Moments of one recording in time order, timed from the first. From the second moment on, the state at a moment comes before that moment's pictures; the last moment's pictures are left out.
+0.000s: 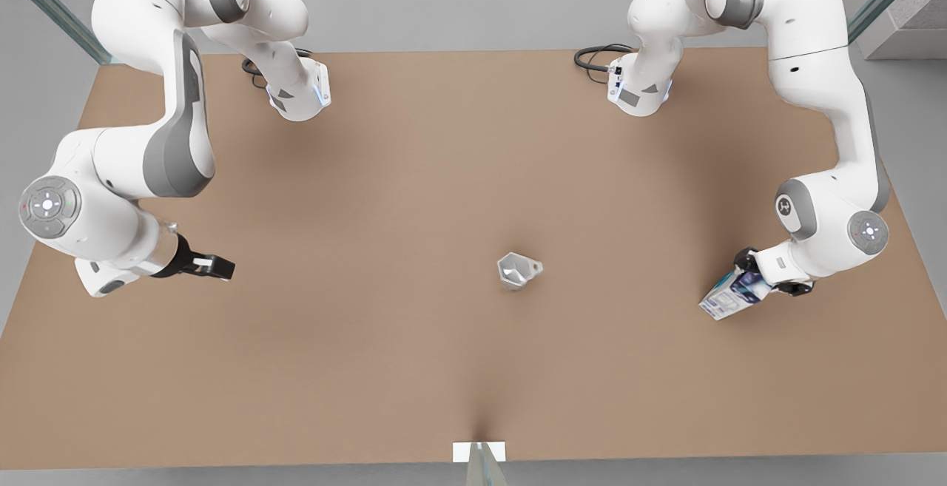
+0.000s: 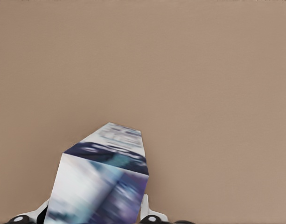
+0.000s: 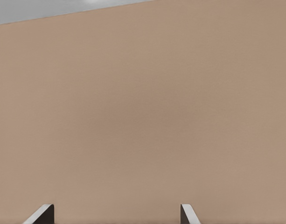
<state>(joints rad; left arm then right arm) 0.02 0.43 0.17 -1.77 -0.08 2.15 0.80 0.06 0.42 0.01 -1.18 -0.01 1.55 0.23</state>
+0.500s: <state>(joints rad) -0.38 0.27 -0.06 -1.73 -0.12 1.75 -1.13 0.03 0.43 0.01 -1.18 0.00 1.54 0.23</state>
